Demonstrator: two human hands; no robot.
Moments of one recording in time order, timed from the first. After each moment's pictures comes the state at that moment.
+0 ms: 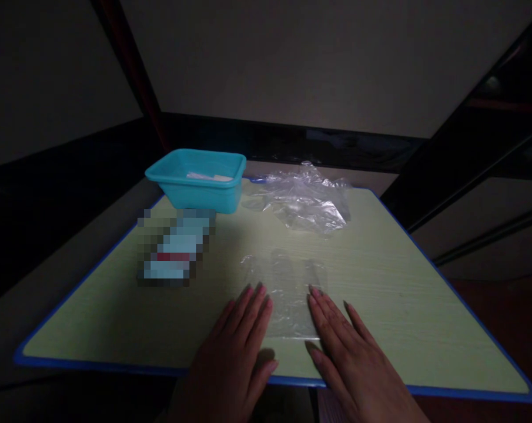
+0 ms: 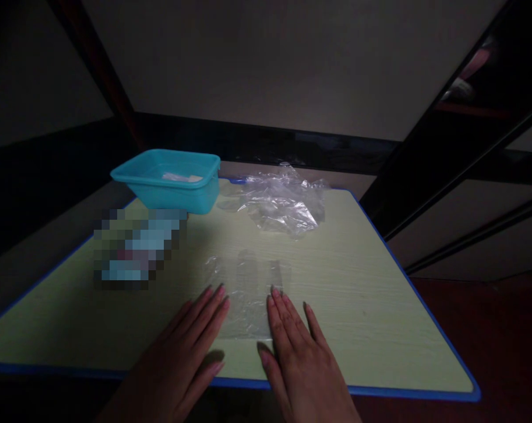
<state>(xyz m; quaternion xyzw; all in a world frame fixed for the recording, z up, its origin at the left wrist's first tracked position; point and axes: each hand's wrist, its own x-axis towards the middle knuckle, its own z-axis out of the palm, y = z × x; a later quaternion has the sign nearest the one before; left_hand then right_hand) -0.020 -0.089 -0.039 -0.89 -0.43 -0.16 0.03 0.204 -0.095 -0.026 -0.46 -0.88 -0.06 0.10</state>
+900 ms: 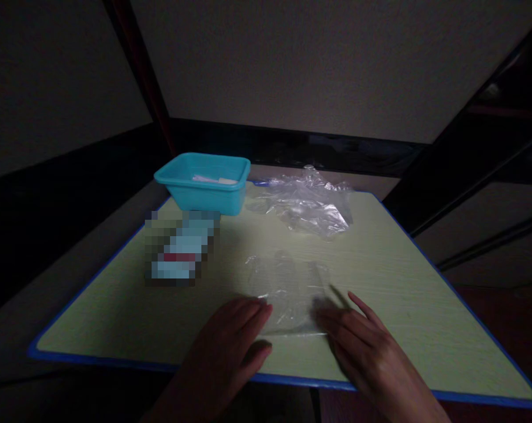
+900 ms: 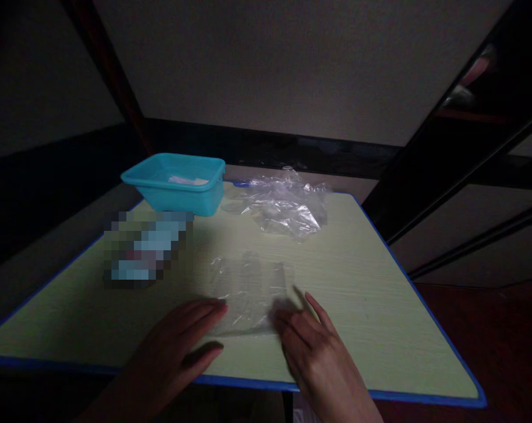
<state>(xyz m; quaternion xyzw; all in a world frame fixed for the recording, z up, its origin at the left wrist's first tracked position) -0.031 -0.076 -0.033 -0.87 -0.40 -0.27 0.01 0.214 -0.081 -0.012 -0.39 -0.89 -0.01 0.24</state>
